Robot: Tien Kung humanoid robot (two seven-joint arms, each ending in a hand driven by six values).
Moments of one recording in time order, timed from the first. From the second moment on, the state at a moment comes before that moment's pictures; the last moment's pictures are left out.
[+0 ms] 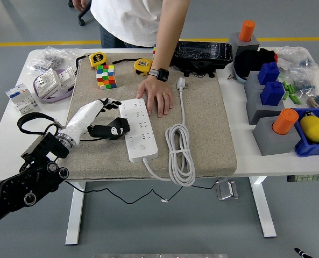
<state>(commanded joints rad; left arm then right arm) -0.51 0.28 -0.72 -1.00 1.49 0.39 -0.16 0.08 -0.21 0.84 0.30 -0.60 -0.08 -0.01</state>
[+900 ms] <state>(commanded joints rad) -0.31 0.36 -0.70 -1.29 1.65 0.56 0.05 0.08 -0.21 0.84 0.31 -0.61 -0.08 0.00</state>
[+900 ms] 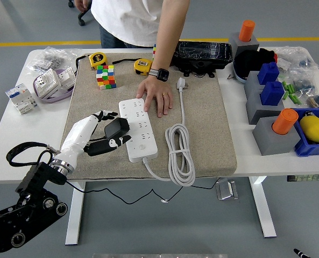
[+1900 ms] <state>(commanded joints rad) -0.38 0.34 -0.62 -1.28 1.65 0.51 0.11 0.08 -0.21 0.84 0.31 -0.61 -0.09 0.00</state>
